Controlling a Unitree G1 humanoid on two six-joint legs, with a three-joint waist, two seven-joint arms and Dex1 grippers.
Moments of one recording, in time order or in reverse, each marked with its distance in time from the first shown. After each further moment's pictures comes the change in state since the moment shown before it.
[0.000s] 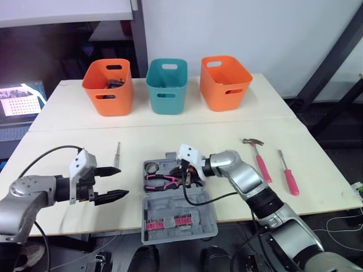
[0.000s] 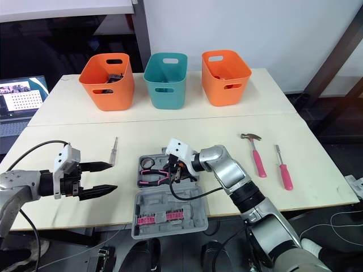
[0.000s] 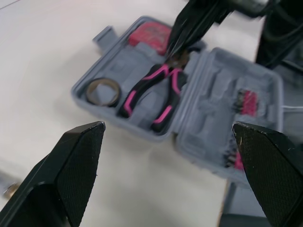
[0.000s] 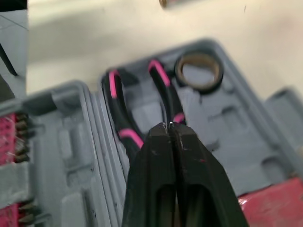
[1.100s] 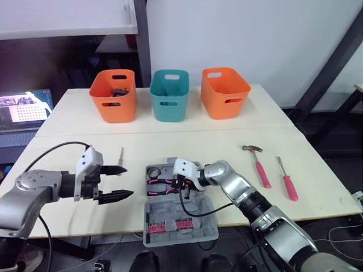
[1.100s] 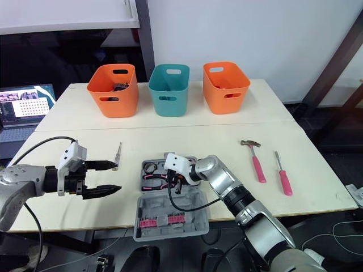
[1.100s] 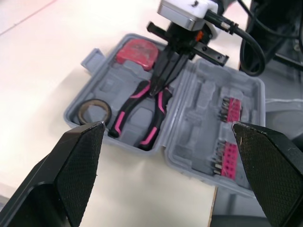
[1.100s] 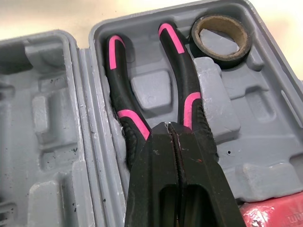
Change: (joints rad) left arm -0.051 0.020 -0.068 -0.037 0.015 0.037 -0.009; right arm 0.010 0.034 0.110 0.229 -0.134 -0.193 -0.035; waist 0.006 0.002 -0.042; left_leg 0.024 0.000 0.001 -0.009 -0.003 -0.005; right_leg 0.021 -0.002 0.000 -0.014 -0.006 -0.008
